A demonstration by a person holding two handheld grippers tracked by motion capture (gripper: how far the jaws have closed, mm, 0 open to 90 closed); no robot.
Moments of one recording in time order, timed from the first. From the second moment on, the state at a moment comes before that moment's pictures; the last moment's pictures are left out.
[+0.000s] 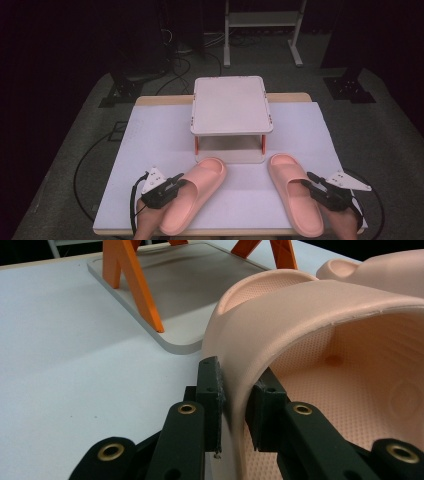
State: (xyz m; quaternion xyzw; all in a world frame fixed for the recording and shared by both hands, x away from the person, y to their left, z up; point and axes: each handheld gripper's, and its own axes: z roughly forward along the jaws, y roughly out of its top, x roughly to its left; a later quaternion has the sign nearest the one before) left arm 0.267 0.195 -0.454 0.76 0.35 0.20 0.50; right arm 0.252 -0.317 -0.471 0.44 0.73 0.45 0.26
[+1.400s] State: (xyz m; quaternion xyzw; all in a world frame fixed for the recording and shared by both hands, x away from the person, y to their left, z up) left arm 0.264 0.201 -0.443 0.75 0.36 0.19 0.52; right arm 0.248 -0.267 -0.438 0.37 0.75 0.50 0.23
